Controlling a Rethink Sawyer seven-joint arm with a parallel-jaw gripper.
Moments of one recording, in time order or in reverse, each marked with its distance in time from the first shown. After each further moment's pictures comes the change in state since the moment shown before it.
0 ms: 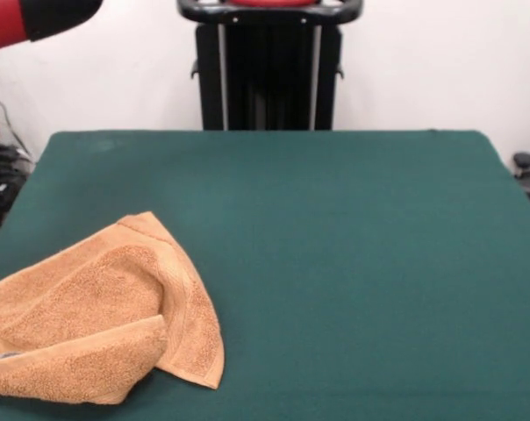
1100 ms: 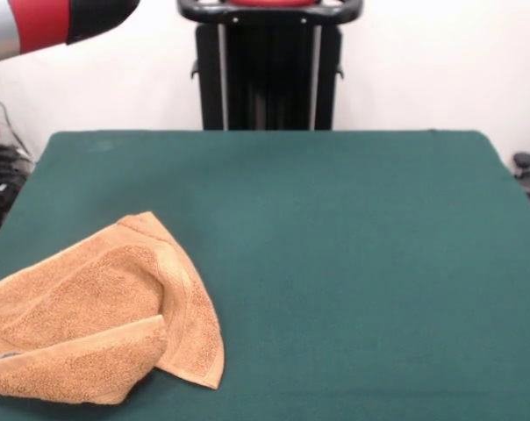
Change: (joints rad) arm 0.093 -0.040 -0.138 0.036 0.036 -0.074 0.002
